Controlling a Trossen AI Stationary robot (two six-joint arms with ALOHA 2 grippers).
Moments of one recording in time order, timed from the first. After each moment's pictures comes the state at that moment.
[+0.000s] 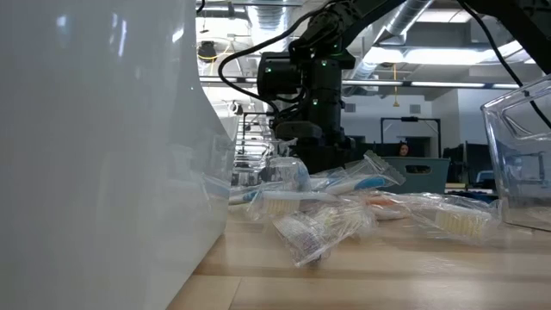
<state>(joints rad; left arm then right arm) 0.09 0.86 0.82 -0.16 0.08 0.02 -0.15 2.12 1.58 -0.96 0.05 0.40</state>
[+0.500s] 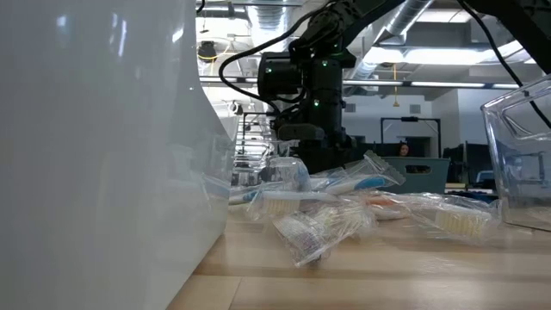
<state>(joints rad) 0.09 0.86 0.82 -0.16 0.08 0.02 -0.14 2.12 1.58 -0.97 0.09 0.39</state>
